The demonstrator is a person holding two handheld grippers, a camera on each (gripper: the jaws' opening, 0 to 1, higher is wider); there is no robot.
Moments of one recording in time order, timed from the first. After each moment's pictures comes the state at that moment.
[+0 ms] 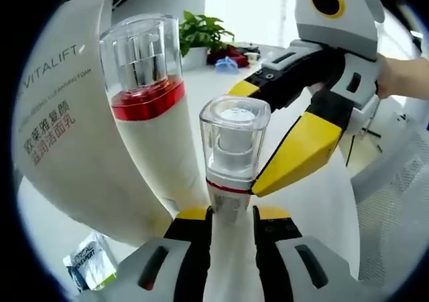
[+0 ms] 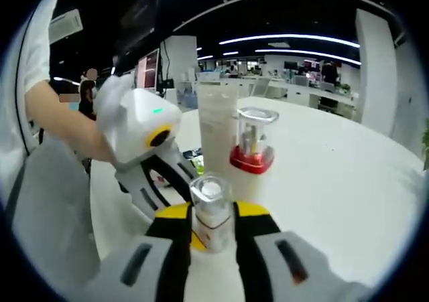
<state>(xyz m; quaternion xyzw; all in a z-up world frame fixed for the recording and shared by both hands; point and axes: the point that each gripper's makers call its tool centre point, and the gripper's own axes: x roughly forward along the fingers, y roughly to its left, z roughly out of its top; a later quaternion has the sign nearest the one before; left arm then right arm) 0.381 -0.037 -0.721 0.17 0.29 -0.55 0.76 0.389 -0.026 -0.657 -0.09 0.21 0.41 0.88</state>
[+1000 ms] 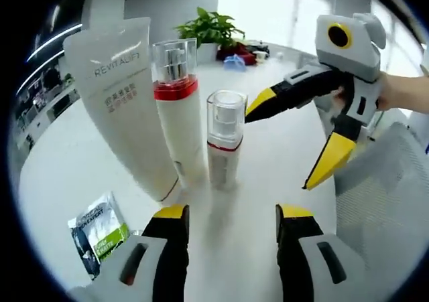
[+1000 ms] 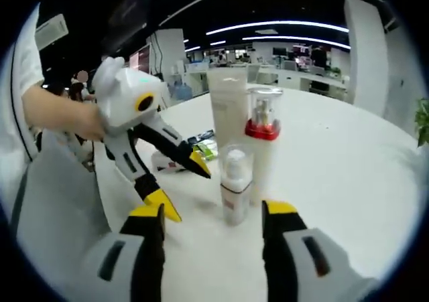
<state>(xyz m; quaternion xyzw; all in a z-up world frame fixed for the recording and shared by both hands) 0.351 0.014 -0.703 0.15 0.32 -0.52 0.77 0.344 -0.034 -0.666 -0.07 0.25 0.38 0.89</state>
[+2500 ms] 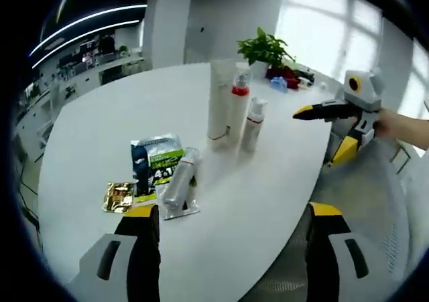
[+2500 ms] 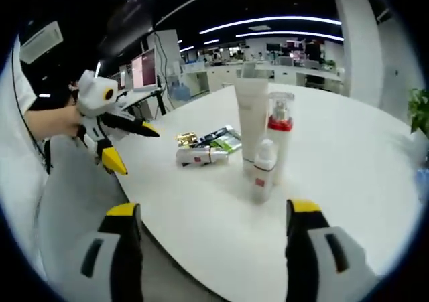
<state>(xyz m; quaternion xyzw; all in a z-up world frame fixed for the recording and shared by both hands) 0.288 0.150 -0.653 0.05 0.34 -0.38 0.86 0.281 -0.026 -0.642 -0.05 0.27 0.37 0.89</state>
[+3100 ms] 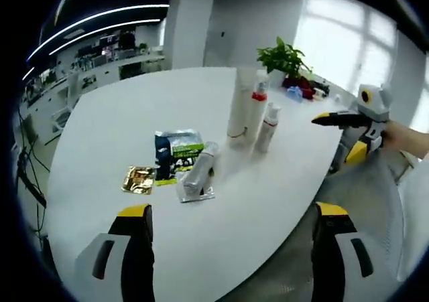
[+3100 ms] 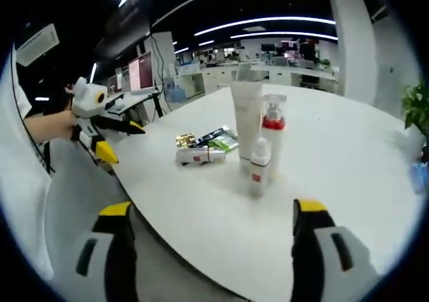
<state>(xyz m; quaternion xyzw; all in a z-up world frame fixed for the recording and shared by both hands) 0.281 0.180 -0.644 0.02 0.33 -0.33 0.88 0.272 -0.035 -0.636 -0.04 0.27 0.35 0.90</state>
